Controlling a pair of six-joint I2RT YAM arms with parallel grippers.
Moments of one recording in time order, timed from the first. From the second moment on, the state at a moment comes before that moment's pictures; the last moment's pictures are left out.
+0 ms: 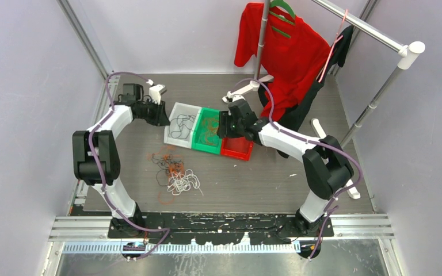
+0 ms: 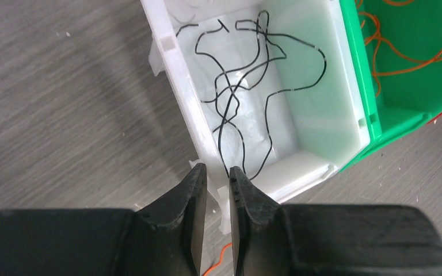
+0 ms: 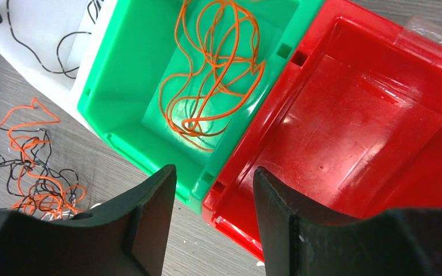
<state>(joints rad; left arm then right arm) 0.00 1.77 1.26 -0.45 0.62 0.30 0.64 1.71 1.18 -0.21 0.02 0.46</state>
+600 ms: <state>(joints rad) 0.02 1.54 1.33 -0.79 0.69 0.48 0.78 1.49 0.99 -0.07 0.08 0.46</state>
